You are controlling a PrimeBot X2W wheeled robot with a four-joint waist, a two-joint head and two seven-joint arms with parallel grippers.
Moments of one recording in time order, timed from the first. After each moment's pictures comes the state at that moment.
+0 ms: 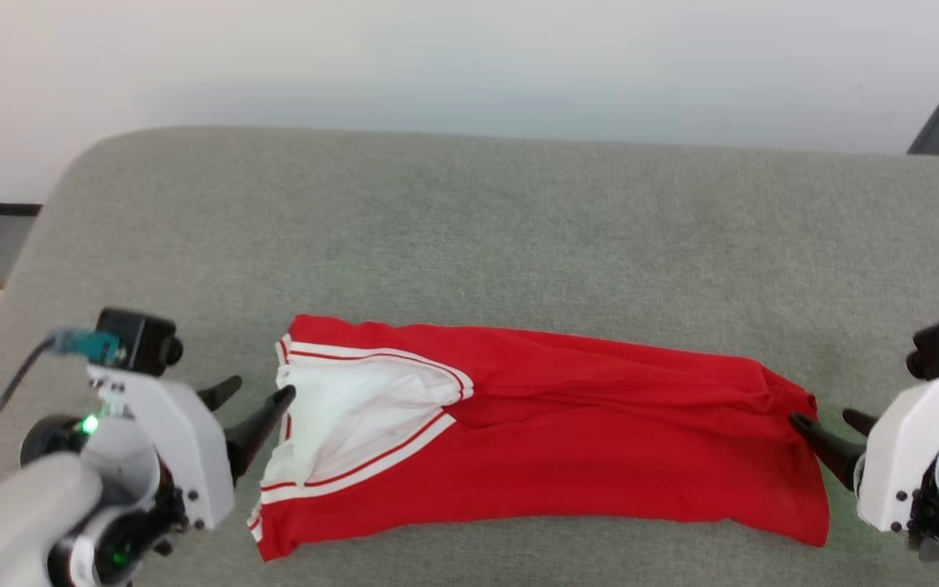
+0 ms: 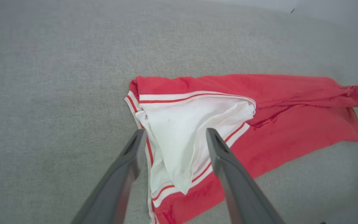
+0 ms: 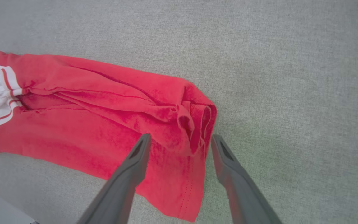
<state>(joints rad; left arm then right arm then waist) -0.67 0.95 -1.02 0.03 -1.35 0.18 0.18 -0.22 -0.31 0.00 0.02 0.54 0.13 0.84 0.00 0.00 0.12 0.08</state>
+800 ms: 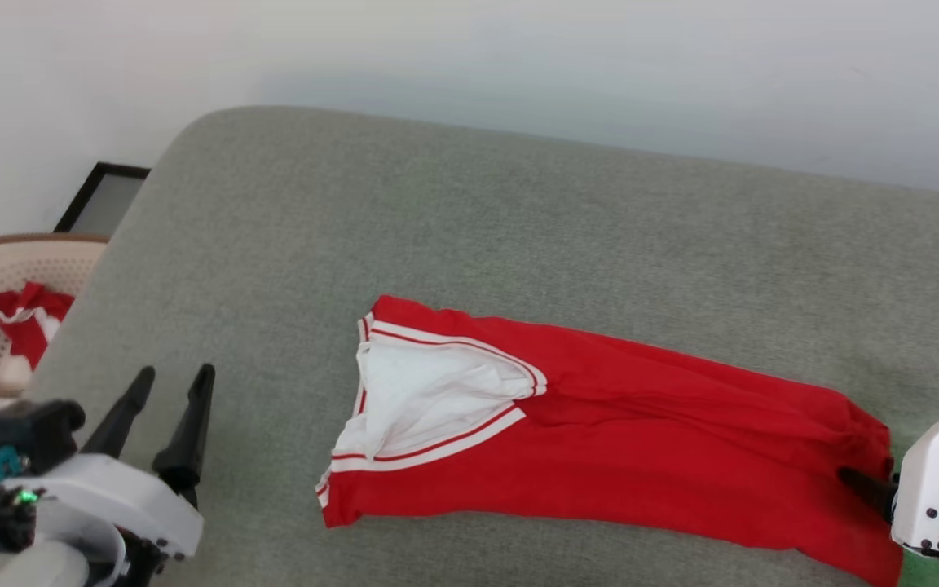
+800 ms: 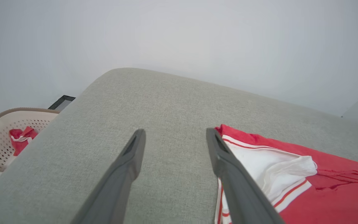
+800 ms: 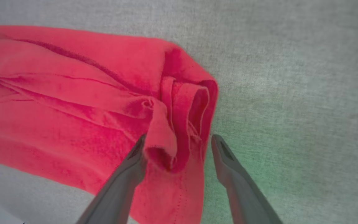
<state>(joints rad) -0.27 0.80 -0.59 0.09 -1.10 0.20 -0.26 -0.22 -0.27 -0.15 0.19 0.45 0.13 0.92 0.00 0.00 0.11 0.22</state>
